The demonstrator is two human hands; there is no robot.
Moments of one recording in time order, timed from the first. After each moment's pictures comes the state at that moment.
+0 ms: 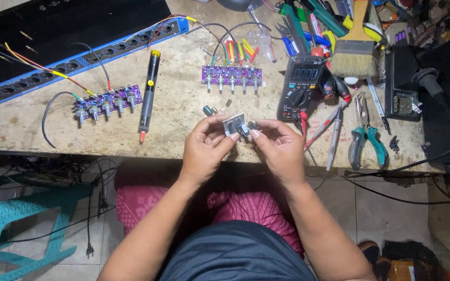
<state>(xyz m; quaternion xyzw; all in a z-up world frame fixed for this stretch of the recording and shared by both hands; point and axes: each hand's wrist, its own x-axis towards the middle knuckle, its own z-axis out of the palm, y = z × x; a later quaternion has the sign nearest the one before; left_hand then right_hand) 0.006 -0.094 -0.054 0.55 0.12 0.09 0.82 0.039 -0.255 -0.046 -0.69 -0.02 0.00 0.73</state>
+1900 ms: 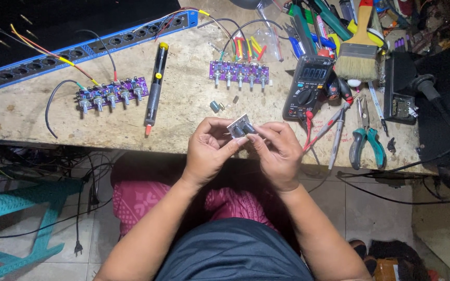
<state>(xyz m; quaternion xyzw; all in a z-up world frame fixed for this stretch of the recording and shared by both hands) -0.004 -0.087 -0.068 0.50 0.06 0.11 0.86 0.024 -0.241 -0.036 -0.79 -0.22 -0.22 0.53</state>
